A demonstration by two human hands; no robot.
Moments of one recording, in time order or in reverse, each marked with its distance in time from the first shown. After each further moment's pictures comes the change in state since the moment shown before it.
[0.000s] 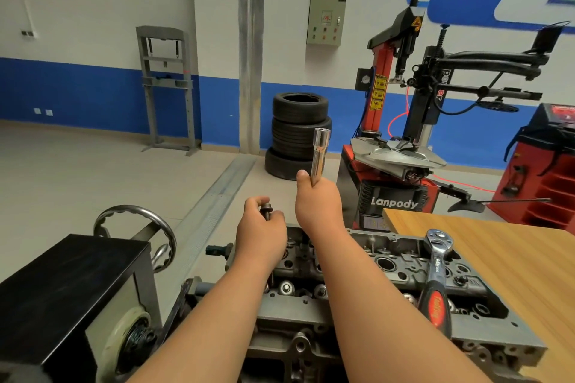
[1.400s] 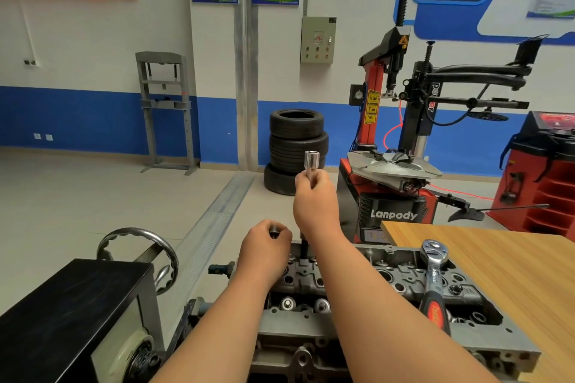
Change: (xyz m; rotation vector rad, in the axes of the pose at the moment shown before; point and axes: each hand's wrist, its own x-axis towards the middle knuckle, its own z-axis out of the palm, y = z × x) left_hand 0.005 -0.001 -0.002 0.170 -0.129 0.063; right_hand 0.004 -0.016 -0.001 0.233 0.068 -0.116
